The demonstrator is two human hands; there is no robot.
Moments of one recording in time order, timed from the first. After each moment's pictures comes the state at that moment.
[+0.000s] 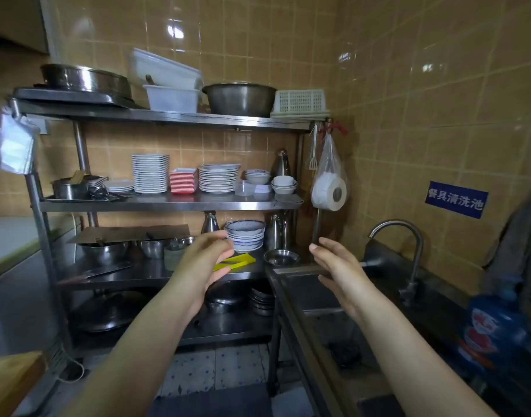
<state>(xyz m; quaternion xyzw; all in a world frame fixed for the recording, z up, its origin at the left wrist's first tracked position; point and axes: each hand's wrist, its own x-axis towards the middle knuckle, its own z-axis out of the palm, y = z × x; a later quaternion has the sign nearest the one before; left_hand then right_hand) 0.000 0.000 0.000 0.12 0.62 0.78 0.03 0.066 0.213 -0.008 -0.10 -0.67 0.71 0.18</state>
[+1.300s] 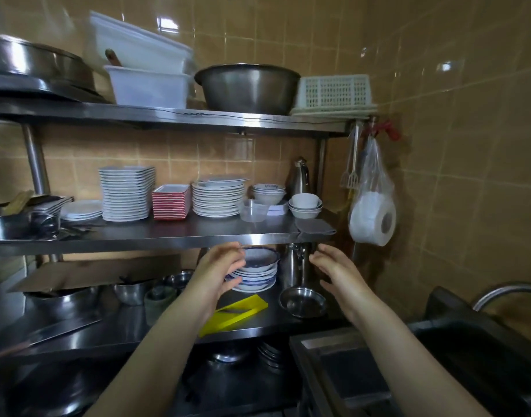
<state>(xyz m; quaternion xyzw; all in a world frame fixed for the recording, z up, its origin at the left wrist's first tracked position) -0.387 0.085 0.000 0.13 0.60 0.79 0.06 -0.317 0.279 0.001 -0.10 -0.65 0.72 0.20</state>
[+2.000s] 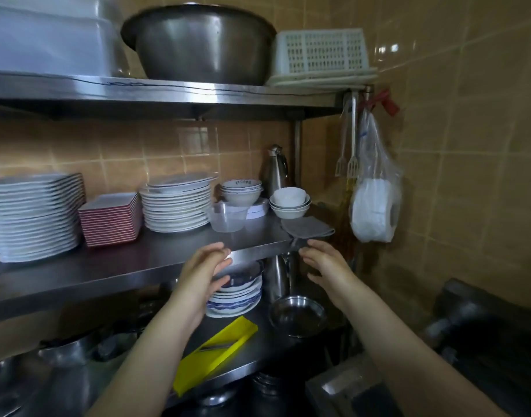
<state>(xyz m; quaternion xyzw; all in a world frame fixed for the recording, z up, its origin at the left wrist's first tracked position) -0.623 0.130 -0.028 0.16 0.59 0.79 0.10 -0.545 0.327 -0.037 -0.20 -0.60 0.73 0.24</state>
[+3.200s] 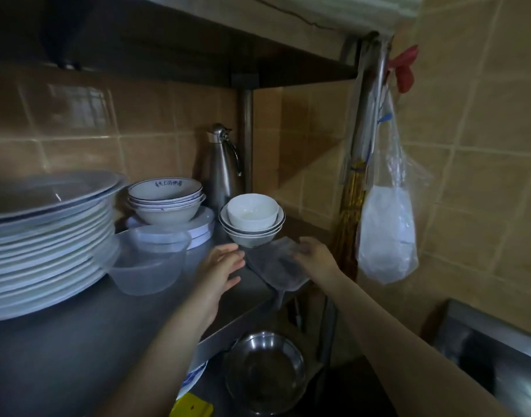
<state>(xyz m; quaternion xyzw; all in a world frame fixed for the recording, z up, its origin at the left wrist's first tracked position) -0.898 0.366 -0.053 0.22 0.59 0.73 0.26 -0.793 0.534 -0.063 -0.36 -0.79 0.43 0.27</state>
